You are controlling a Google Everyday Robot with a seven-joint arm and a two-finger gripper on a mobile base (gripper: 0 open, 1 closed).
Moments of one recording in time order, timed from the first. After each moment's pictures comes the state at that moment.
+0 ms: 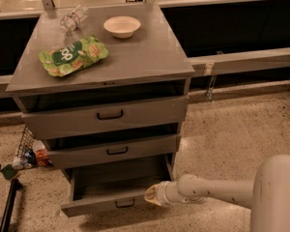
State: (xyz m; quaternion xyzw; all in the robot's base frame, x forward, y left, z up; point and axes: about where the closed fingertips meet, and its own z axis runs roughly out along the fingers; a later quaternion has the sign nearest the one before) arm 0.509 -0.016 0.283 -0.61 0.70 0.19 0.31
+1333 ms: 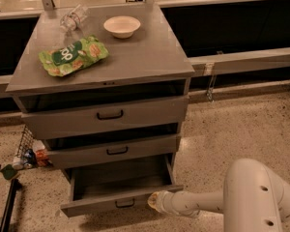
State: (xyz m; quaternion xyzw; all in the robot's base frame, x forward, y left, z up) arm 0.533 -0.033 0.164 -0.59 0.73 0.10 0.33
